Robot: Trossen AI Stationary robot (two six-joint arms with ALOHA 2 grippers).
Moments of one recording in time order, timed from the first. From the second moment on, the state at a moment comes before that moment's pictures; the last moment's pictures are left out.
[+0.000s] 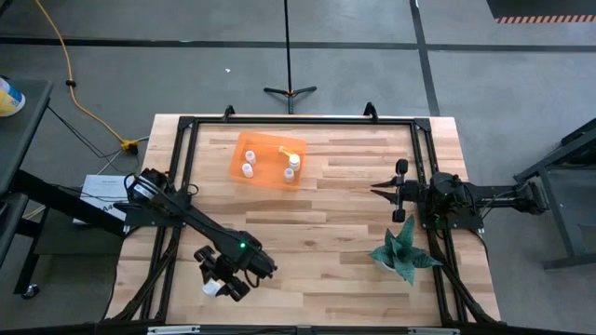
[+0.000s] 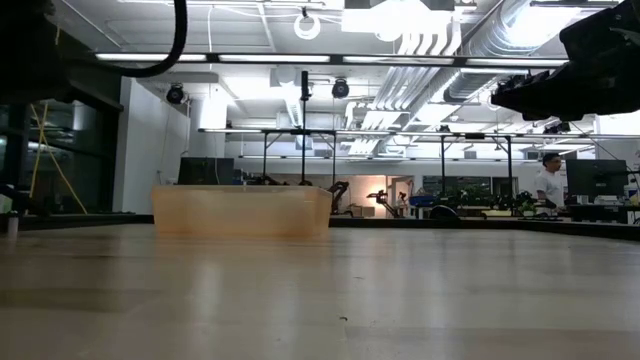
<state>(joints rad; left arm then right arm) -0.53 1.85 1.29 -1.18 0.76 -1.29 -0.02 0.12 0.01 0.09 0.09 -0.21</state>
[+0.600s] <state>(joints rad) -0.56 1.85 1.21 -1.14 0.76 -1.29 -0.02 0.12 0.01 0.09 0.09 -0.21</state>
